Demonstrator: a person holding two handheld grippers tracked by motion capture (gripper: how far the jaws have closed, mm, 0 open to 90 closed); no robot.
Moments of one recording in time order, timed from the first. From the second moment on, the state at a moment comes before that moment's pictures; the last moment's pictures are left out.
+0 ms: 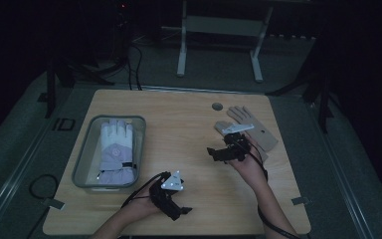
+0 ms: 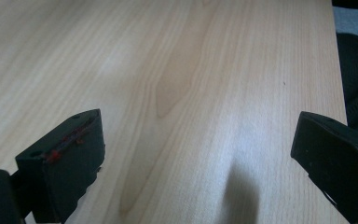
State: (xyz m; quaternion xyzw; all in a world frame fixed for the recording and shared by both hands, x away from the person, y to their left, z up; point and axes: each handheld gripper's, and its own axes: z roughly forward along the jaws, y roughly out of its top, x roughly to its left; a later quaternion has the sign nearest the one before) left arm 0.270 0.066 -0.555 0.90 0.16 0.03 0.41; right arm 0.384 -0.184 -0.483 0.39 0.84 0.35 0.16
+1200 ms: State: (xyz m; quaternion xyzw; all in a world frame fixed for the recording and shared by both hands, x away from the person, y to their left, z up) left arm 0.257 0.075 -0.569 0.91 0.12 0.04 0.40; right arm 0.432 -0.270 -0.512 0.38 0.86 0.30 0.18
